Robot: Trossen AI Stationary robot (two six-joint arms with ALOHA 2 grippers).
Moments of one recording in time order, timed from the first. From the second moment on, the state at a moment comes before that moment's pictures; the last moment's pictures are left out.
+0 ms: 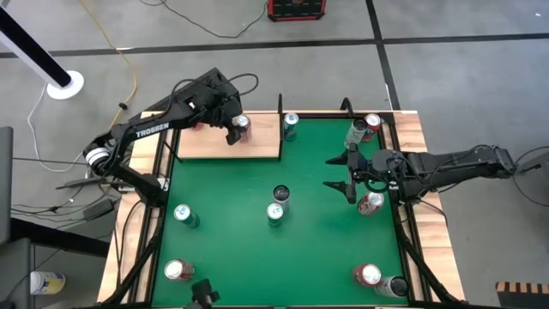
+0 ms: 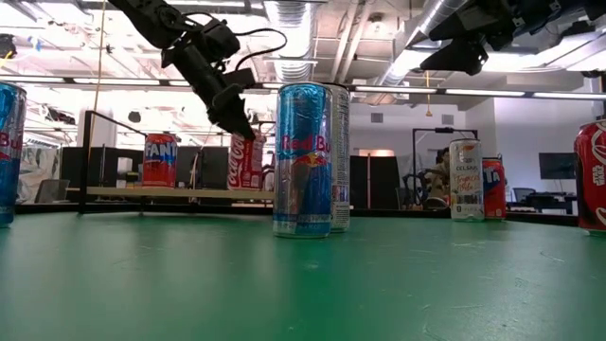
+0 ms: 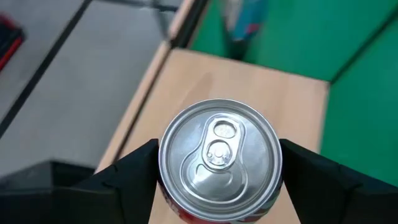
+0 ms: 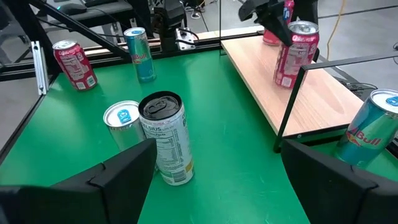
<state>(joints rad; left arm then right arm) 0.75 1.46 1.07 -0.31 0.14 0.32 0.07 0.79 0.63 -0.18 0.21 0.15</state>
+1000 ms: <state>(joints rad) 0.98 1.39 1.07 -0.46 0.10 0.26 0.07 0.85 0.63 -0.09 0.21 0.05</state>
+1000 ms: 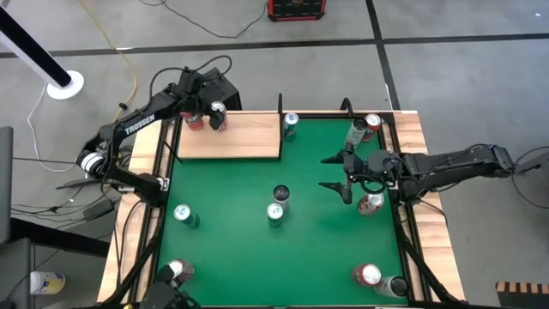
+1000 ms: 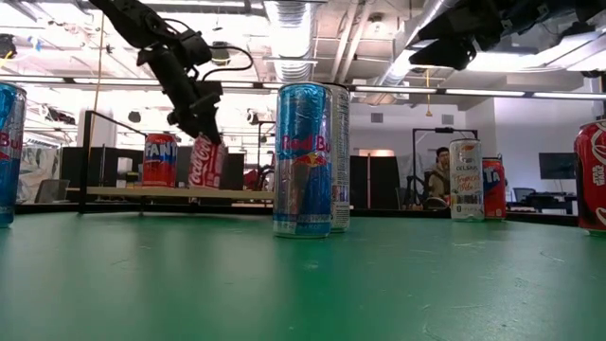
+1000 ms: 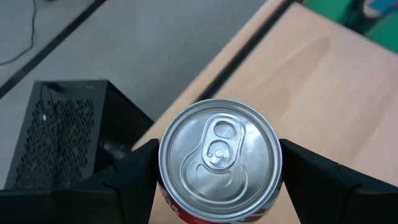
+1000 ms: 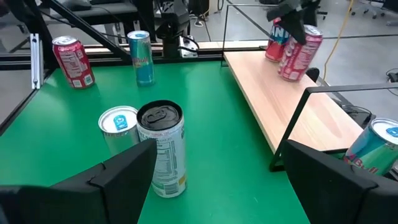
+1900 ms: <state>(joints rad) 1.01 1.33 0.95 -0.30 0.12 0.32 0.07 0.85 0.63 -0.05 0.21 0.05</state>
